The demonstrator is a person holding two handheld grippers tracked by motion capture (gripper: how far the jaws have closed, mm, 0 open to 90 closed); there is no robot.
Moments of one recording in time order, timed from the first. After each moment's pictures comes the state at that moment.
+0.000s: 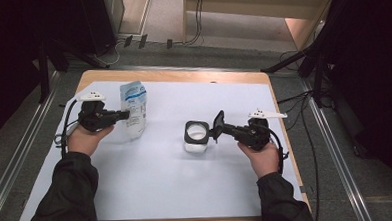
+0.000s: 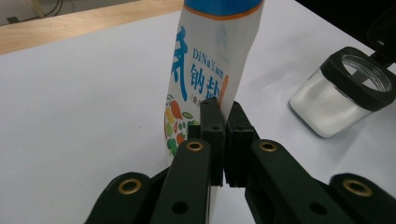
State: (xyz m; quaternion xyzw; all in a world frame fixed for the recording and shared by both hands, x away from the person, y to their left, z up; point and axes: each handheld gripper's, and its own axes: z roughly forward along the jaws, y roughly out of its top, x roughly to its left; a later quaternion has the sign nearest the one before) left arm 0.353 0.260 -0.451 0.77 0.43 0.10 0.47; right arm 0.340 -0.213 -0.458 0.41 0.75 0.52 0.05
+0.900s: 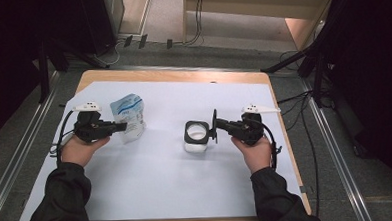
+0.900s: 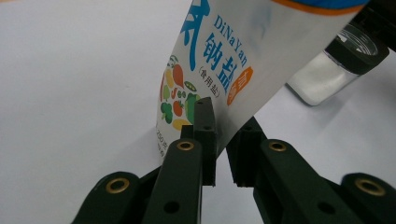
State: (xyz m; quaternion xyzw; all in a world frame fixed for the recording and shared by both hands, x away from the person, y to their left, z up) left arm 0.335 0.271 -0.467 0.77 0.43 0.07 0.46; right arm 0.349 -0.195 -0.451 0.40 0.75 0.53 0.04
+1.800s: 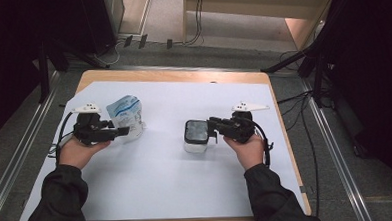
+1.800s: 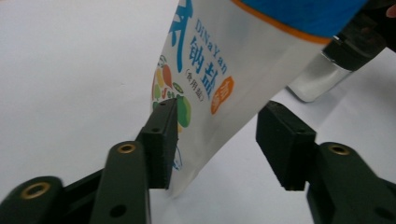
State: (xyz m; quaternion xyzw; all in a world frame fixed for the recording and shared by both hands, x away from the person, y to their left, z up) left arm 0.331 0.269 -0.465 0.78 0.43 0.07 0.46; right arm 0.359 -0.176 -0.456 0.37 0.77 0.52 0.05
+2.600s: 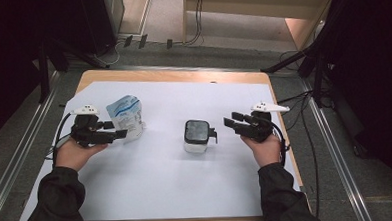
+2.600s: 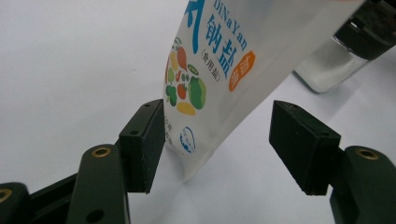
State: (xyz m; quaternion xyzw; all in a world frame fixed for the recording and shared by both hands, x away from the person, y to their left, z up) left arm 0.325 0.275 -0.468 0.78 0.44 0.08 0.44; right arm 0.364 -0.226 -0.457 0.39 0.75 0.51 0.11
